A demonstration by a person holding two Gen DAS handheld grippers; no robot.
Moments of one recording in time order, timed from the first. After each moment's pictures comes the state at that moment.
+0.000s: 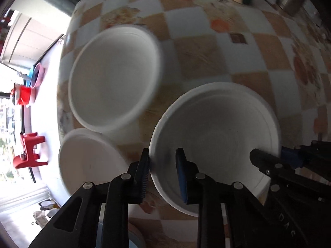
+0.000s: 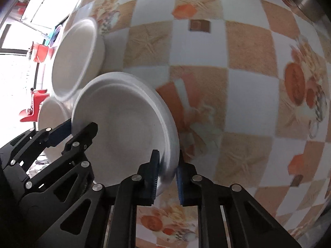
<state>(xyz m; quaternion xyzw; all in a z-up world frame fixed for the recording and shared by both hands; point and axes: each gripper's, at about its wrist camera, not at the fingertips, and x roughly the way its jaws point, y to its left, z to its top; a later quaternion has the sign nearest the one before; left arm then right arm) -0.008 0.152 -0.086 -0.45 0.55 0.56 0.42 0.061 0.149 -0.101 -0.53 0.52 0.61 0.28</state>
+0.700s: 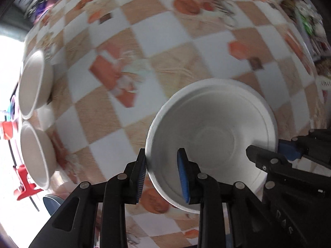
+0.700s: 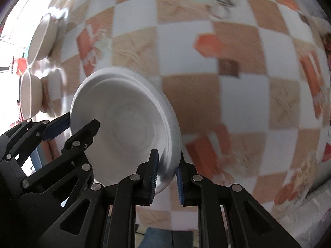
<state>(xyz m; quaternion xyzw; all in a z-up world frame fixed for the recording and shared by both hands) 0.130 0.086 -0.098 -0.43 0.59 0.46 0.51 0.221 0.086 -0.121 -0.54 0.56 0.54 0.33</state>
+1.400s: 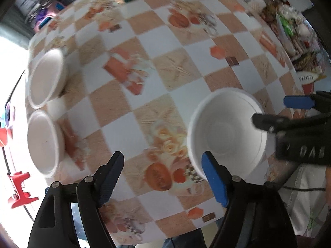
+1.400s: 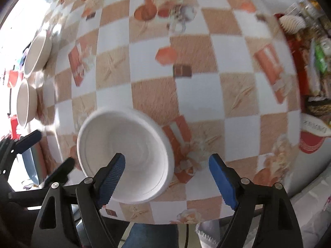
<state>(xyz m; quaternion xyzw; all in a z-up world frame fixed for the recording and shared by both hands) 0.078 0.041 -0.046 -0.42 0.55 0.46 0.55 0.267 0.076 -0.075 -0.52 0.51 0.55 0.41</state>
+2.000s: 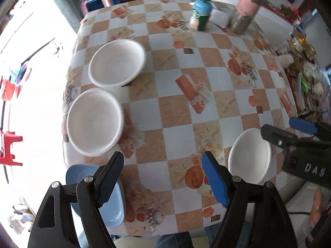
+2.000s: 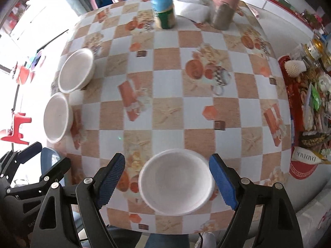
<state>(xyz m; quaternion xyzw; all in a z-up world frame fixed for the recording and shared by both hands) 0.009 0.049 0.023 -0.48 0.44 0.56 0.51 0.179 0.098 0.005 -0.49 0.44 0.62 0.42</state>
